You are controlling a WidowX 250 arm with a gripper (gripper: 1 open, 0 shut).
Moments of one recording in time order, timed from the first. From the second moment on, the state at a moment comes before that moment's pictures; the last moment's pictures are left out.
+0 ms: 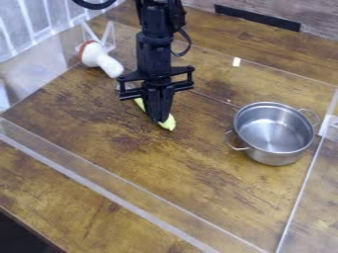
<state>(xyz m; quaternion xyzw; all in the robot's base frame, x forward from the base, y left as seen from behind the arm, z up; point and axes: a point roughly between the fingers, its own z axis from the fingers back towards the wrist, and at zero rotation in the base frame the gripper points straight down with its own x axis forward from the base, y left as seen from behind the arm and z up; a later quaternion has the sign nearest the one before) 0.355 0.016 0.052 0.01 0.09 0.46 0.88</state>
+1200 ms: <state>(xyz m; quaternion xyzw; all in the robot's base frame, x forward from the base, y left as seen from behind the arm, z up) 0.372 0.005 0.108 -0.02 0.08 0.29 0.95</state>
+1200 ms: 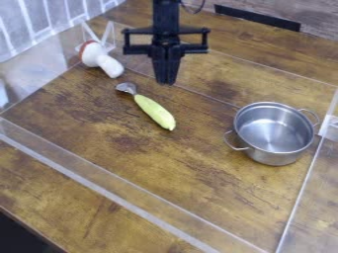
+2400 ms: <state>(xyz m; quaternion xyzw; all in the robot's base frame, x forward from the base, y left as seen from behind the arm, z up) 0.357 0.008 0.051 -0.04 0.07 0.38 0.92</state>
